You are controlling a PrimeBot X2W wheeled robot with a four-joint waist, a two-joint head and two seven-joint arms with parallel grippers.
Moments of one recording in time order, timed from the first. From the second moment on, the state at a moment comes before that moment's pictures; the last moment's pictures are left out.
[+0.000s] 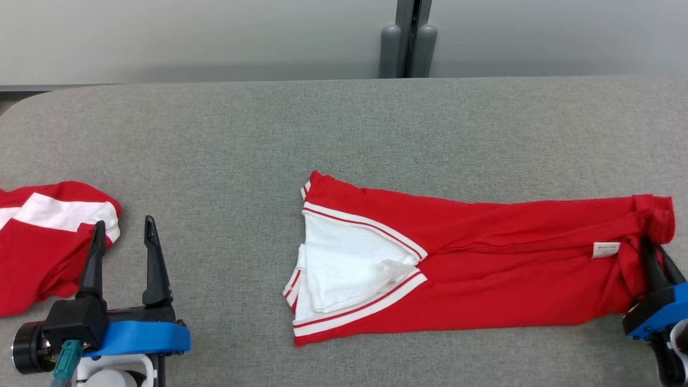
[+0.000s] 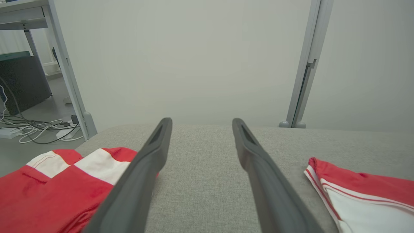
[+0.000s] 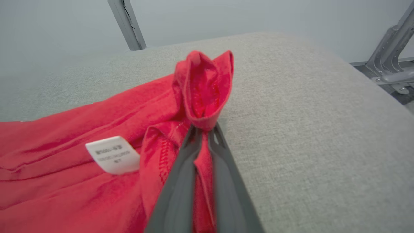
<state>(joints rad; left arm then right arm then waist) -0.08 0.10 0.06 0.13 -0.12 -0.04 -0.26 -0.29 -0.31 -0.10 0.66 0.39 0.13 -0.18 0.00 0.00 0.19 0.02</state>
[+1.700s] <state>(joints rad) -0.11 0.05 0.05 0.19 -0.10 -0.09 -0.26 -0.51 -0.05 0.45 0.56 0.44 0.13 -0.11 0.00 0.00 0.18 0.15</state>
